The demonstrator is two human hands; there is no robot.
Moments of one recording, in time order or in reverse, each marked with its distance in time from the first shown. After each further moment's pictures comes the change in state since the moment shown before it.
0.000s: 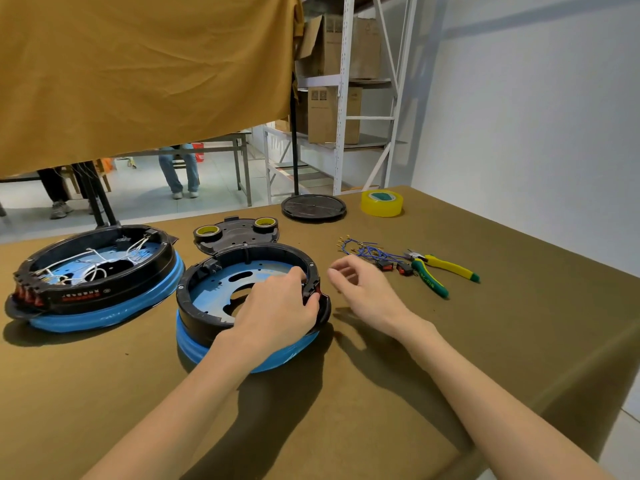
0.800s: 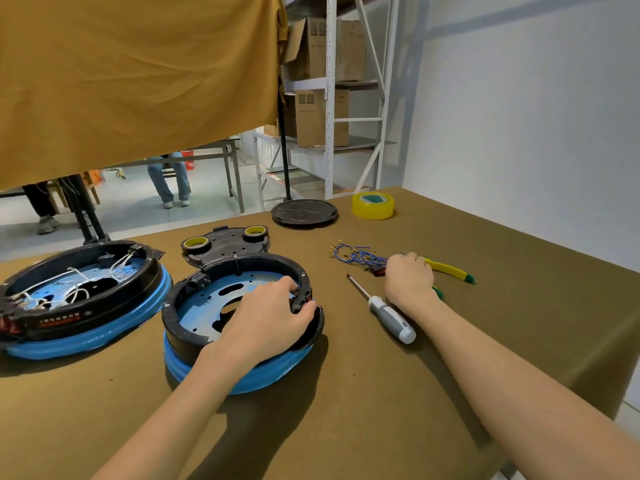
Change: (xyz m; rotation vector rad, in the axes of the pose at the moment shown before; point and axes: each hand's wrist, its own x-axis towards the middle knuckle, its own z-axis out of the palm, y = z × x) left_hand 0.012 -0.007 0.001 -0.043 -0.078 -0.004; right_hand 0.057 0.068 -0.045 -0.958 0.034 0.437
